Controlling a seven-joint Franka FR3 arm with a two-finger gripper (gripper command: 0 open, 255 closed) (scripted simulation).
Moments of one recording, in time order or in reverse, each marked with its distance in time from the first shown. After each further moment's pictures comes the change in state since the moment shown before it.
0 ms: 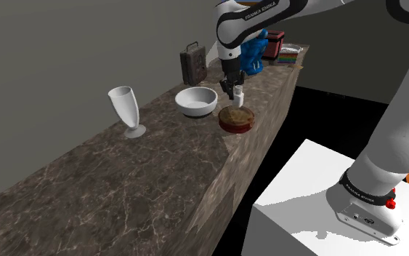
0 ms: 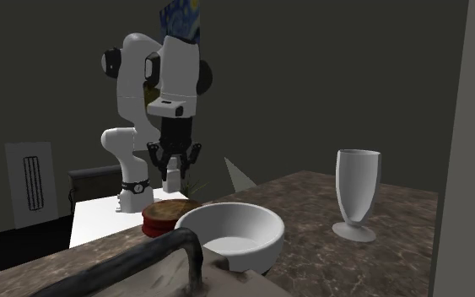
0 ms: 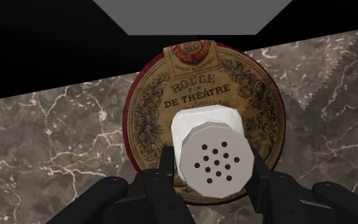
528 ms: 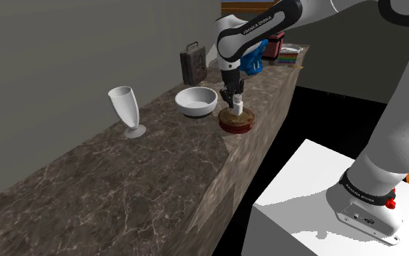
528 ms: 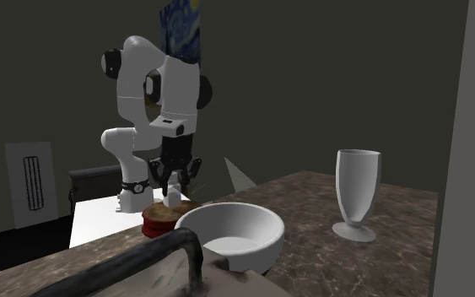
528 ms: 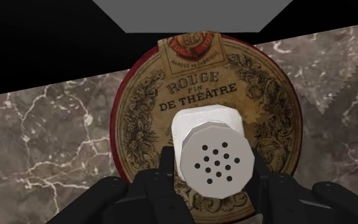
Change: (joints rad) arm 0.001 0.034 -0.001 -0.068 -0.008 0.101 0.008
